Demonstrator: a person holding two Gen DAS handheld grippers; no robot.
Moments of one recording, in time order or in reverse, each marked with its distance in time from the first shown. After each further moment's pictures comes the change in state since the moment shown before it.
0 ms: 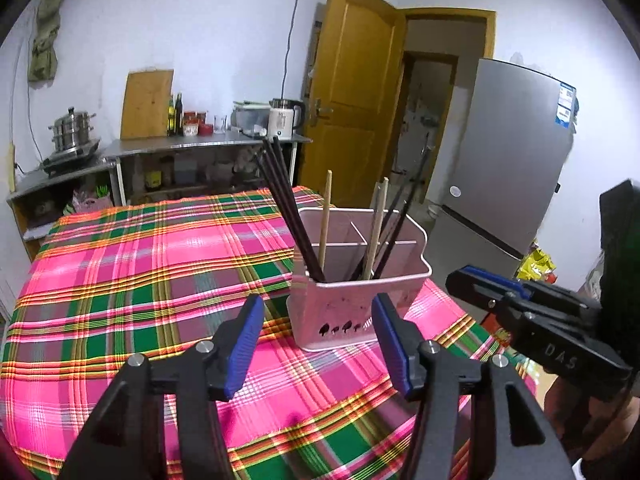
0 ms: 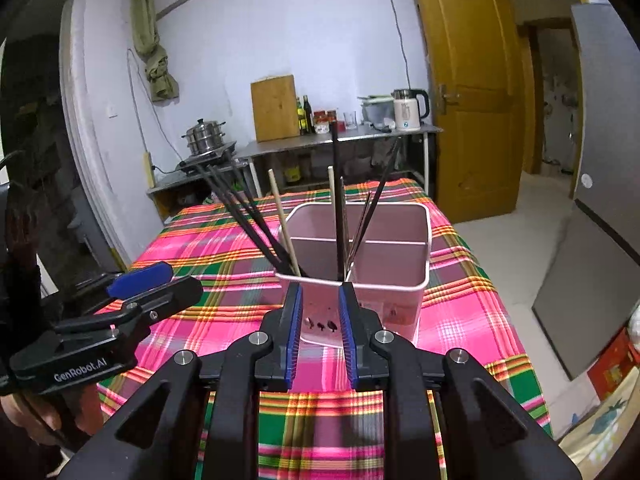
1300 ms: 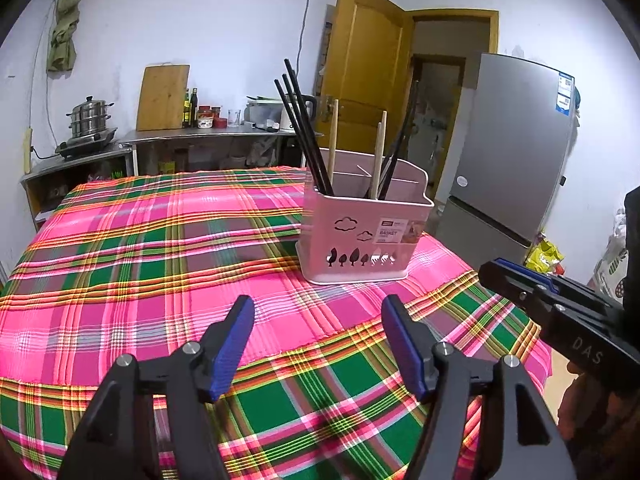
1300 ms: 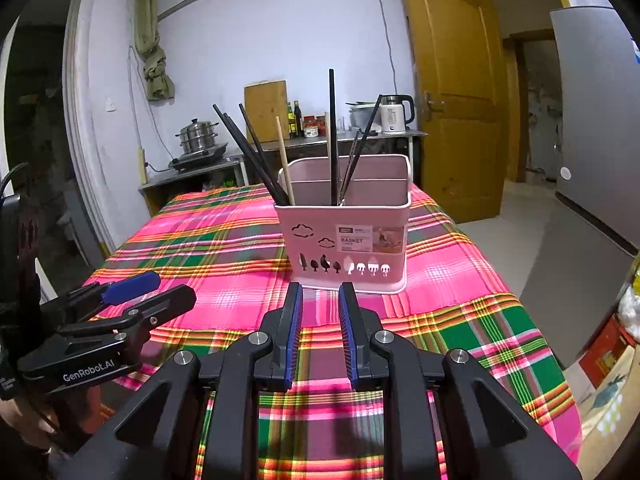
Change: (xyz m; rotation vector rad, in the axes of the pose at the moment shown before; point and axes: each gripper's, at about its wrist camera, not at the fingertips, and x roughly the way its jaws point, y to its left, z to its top) left arm -0.015 -0.003 -0.078 -0.030 -0.015 0.037; right arm -0.028 0.005 -0.072 -0.012 -0.043 -0.048
